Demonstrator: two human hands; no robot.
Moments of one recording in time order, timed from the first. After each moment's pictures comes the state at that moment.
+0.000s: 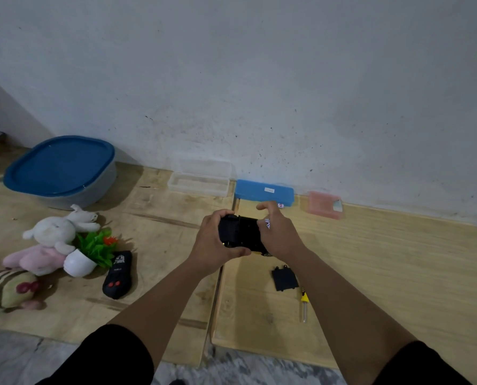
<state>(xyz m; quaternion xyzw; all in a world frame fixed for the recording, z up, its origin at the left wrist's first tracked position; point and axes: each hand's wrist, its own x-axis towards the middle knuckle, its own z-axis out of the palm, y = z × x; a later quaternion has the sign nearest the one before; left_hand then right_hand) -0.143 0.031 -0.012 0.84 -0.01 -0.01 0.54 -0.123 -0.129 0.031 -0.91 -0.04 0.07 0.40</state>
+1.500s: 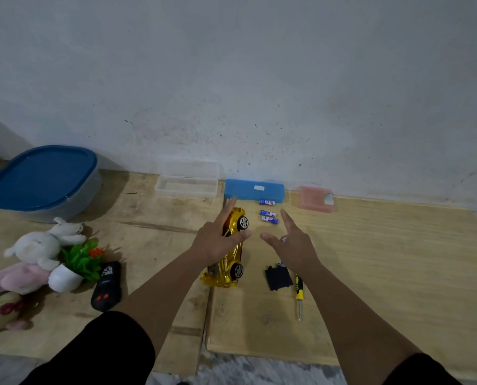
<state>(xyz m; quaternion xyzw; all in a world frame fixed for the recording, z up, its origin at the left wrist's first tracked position) -0.117 0.007 0.003 0.89 -0.02 -0.16 0.43 -0.134 -0.177 0.004 -0.91 0.08 0.10 0.39</state>
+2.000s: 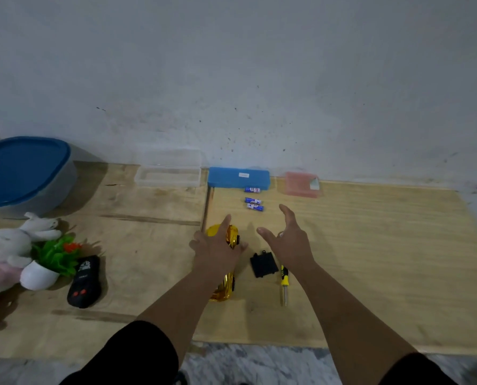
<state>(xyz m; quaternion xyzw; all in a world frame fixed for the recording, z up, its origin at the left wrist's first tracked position) -0.142 -0.048 -0.036 0.95 0.10 -0.19 0.24 -0.151 -0.199 -0.013 -0.90 0.13 0.05 0.42</state>
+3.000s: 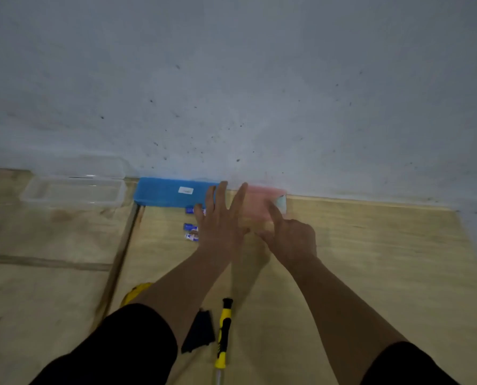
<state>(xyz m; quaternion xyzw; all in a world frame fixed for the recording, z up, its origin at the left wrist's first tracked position) 0.012 -0.199 -0.082 1.00 -0.06 -0.02 0.08 -0.006 -0.343 -0.074 -1.00 -0.01 0.05 0.00</state>
